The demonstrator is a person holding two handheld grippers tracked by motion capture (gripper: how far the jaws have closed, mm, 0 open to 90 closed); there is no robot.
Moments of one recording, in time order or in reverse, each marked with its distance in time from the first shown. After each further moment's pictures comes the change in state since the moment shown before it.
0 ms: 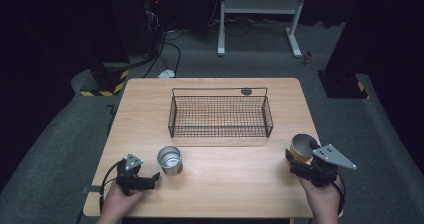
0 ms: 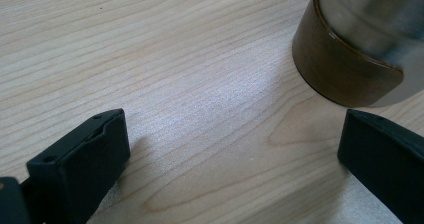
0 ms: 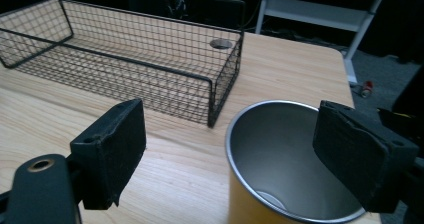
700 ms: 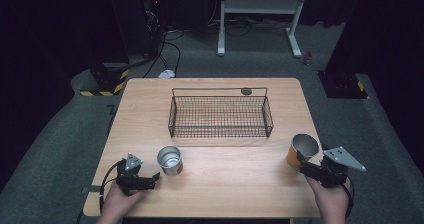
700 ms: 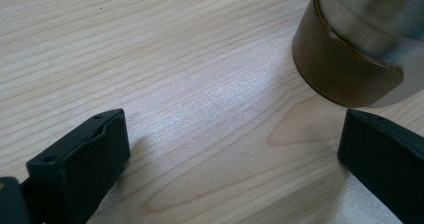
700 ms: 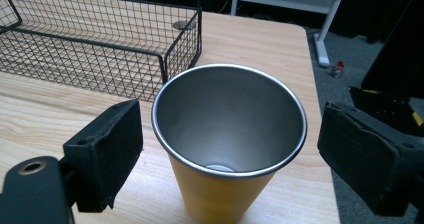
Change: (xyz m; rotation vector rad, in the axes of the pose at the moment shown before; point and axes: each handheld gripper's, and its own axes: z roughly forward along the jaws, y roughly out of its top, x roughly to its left) left arm 0.000 0.000 0.000 0.000 0.000 0.000; right arm -0.027 -0.018 -0.001 0.044 -0.096 0.038
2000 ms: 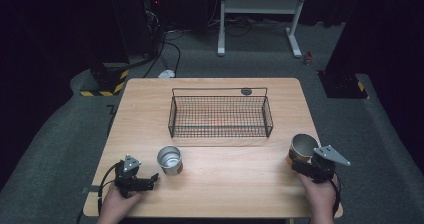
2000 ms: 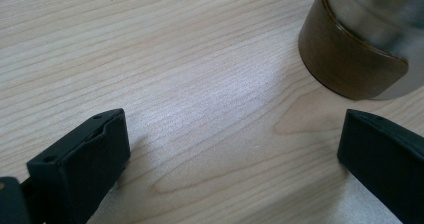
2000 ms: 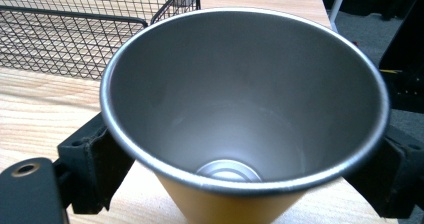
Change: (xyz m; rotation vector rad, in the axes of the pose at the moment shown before) left arm 0.001 -0.005 -0.005 0.002 0.023 -0.010; right arm -0.002 -0.026 0.043 0.035 0.019 0.058
